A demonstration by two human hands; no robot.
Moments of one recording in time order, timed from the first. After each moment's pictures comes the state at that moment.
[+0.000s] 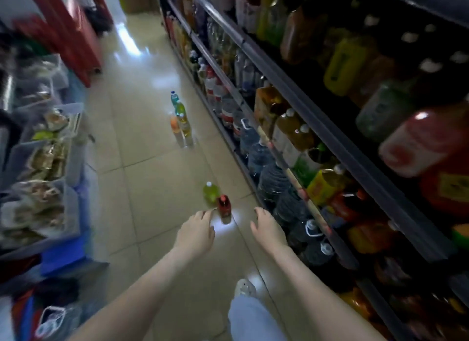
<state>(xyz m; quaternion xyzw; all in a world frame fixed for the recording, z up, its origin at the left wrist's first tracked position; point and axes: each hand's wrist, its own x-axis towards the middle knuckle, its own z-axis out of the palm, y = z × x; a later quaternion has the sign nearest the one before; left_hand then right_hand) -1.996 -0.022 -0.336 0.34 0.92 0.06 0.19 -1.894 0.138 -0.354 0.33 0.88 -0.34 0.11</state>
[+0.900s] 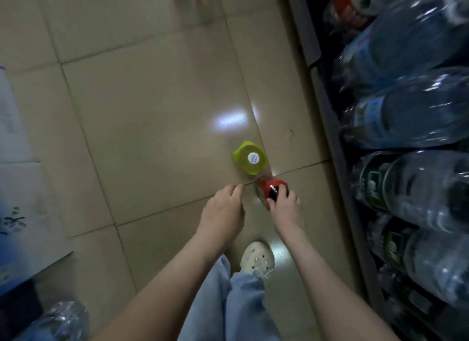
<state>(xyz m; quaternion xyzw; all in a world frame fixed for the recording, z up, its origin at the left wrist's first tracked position) -2.338 0.066 -0.791 0.26 0.87 0.12 0.41 -2.243 0.195 -0.871 0.42 0.82 -0.21 0.34</state>
